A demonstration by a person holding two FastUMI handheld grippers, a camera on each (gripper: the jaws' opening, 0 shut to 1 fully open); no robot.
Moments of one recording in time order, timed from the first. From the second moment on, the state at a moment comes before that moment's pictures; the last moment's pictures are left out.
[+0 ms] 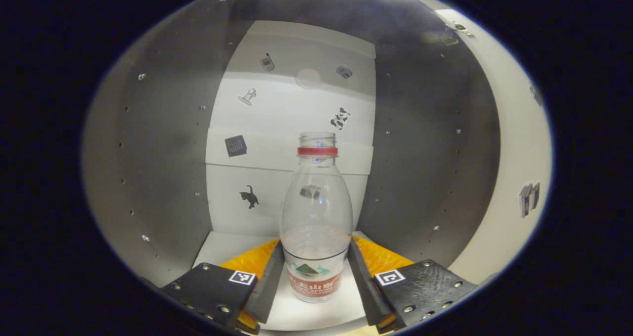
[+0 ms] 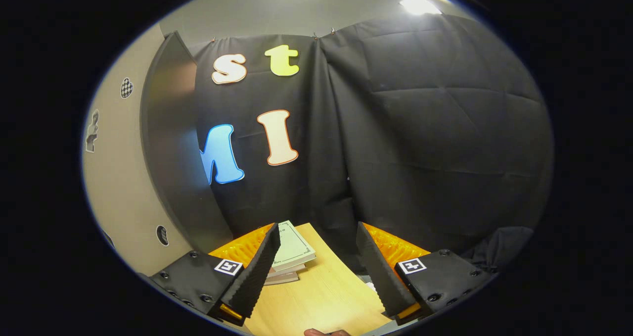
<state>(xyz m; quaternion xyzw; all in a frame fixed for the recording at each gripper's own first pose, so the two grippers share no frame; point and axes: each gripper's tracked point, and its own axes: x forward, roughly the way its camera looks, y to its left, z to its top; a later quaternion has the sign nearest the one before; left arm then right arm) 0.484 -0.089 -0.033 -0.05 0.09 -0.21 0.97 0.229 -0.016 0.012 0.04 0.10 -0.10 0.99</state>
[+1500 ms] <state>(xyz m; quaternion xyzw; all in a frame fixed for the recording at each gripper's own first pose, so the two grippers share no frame) 0.259 0.138 -0.008 0.01 0.04 -0.18 0.98 0.120 0.053 0.037 0.06 0.05 -0.08 0.99</state>
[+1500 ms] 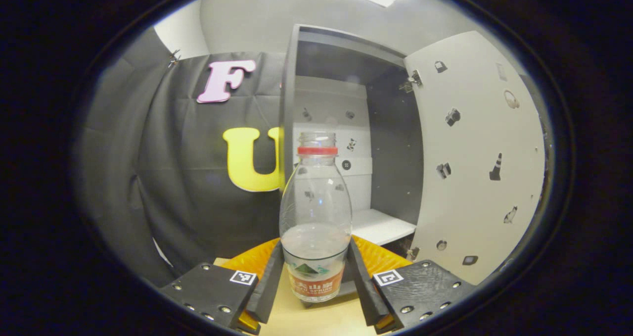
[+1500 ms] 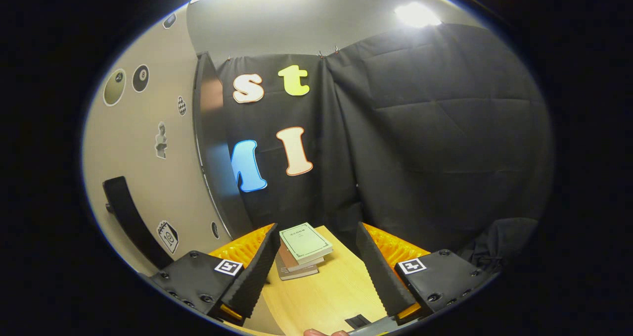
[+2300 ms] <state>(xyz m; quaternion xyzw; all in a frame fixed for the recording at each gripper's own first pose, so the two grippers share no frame) 0.189 0.248 -0.207 0.04 0.09 -0.08 0.99 0.079 0.061 0.016 0.07 0.07 -0.08 0.99</state>
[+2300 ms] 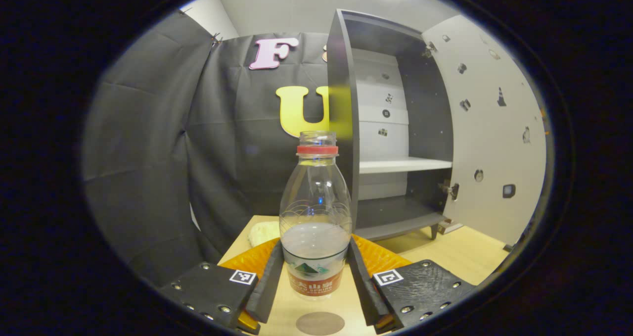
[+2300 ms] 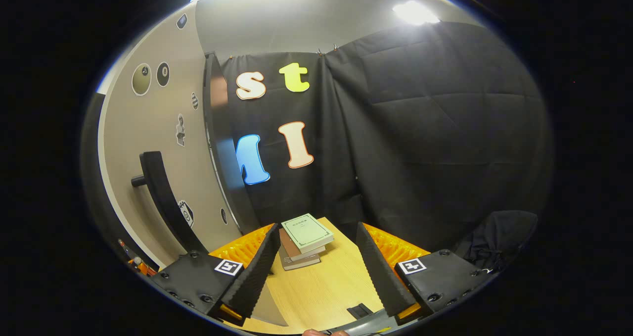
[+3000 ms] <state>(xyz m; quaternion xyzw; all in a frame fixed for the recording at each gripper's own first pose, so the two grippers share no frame) 0.144 0.244 -0.328 0.04 0.12 -0.06 0.99 0.072 0.064 0.000 0.13 0.09 -0.09 0.98</state>
